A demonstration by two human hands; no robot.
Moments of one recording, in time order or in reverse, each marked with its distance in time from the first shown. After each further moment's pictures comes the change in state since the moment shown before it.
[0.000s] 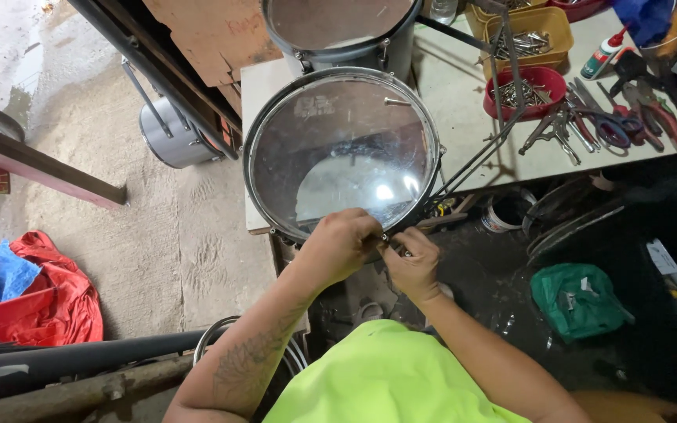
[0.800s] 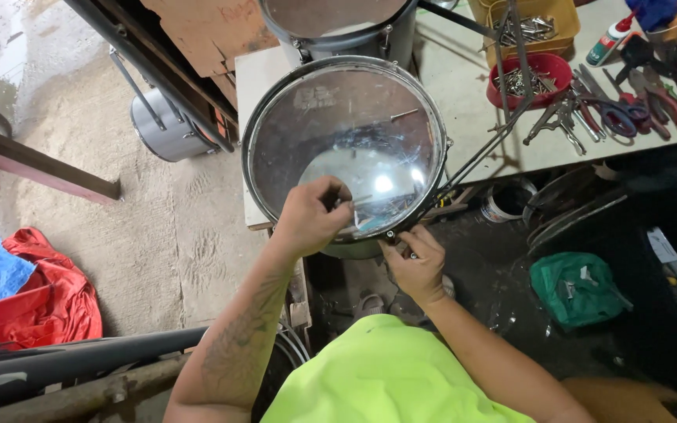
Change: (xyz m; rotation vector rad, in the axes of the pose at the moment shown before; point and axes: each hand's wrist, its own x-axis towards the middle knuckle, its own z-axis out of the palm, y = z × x) left_hand 0.013 -0.026 -0.048 -0.418 0.096 -0.440; right_hand -0.009 -0.003 0.007 -0.018 0.067 0.014
